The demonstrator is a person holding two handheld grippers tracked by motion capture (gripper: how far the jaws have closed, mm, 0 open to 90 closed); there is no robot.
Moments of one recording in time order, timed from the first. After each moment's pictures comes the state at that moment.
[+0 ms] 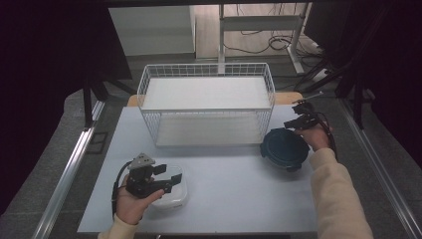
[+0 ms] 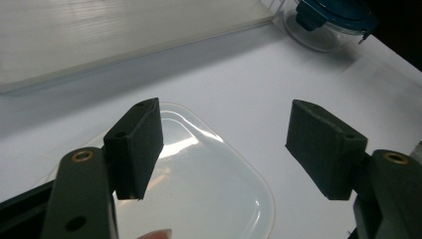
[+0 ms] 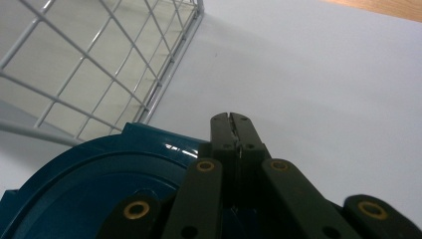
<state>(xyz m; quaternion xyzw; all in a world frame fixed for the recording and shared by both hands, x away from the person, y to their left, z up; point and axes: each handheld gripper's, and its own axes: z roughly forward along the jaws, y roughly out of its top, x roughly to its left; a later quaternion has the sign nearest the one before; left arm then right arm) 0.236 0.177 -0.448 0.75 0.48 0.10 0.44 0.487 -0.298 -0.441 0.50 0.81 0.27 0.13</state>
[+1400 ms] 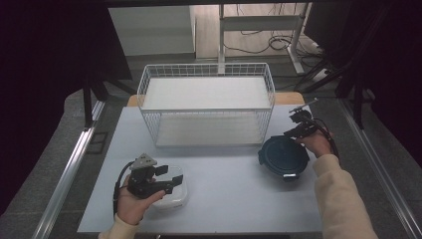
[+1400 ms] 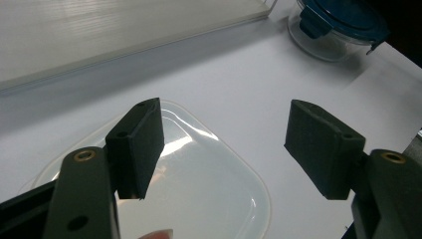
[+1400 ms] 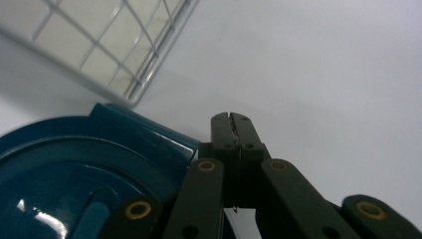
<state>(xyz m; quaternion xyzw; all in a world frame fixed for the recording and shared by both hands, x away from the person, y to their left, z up) 0.237 0.174 -0.450 0.76 0.47 0.09 0.44 0.470 -0.297 -0.455 0.48 0.84 0.22 0.10</state>
